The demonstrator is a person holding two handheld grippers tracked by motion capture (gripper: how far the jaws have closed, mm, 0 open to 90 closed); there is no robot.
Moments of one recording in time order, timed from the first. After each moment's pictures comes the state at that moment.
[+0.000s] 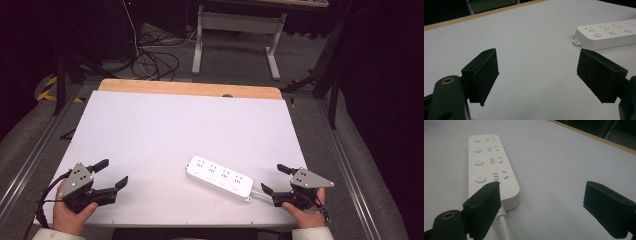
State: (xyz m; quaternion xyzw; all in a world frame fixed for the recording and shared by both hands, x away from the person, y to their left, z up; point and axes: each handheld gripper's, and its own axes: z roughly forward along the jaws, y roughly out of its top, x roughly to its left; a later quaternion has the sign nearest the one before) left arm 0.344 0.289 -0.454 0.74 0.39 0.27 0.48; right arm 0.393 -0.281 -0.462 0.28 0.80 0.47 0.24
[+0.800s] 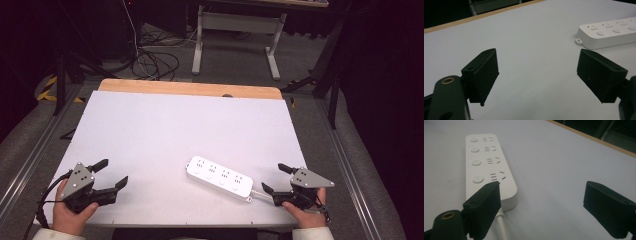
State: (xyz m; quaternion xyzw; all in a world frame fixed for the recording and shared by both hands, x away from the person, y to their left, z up) left arm 0.343 0.287 -0.453 0.75 0.38 0.28 0.47; right arm 0.392 -0.280 -0.459 0.28 0.80 0.46 0.25
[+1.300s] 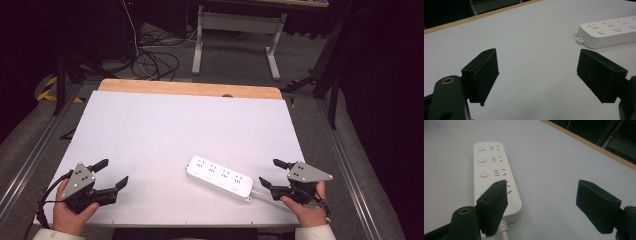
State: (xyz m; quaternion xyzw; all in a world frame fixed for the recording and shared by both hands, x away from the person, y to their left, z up) left arm 0.344 0.286 -0.453 0.75 0.38 0.28 0.46; right arm 0.396 -0.265 -0.431 0.26 0.82 0.45 0.25
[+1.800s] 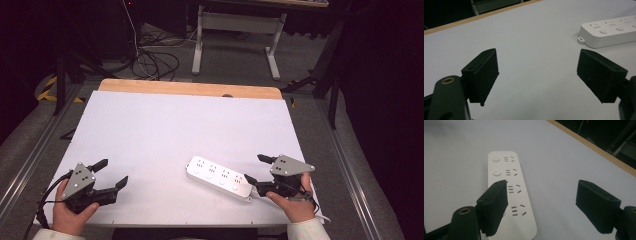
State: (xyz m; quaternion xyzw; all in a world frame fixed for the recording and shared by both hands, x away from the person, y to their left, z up) left arm 0.343 0.286 -0.453 0.75 0.38 0.28 0.46; right arm 0.405 -0.224 -0.415 0.22 0.84 0.44 0.23
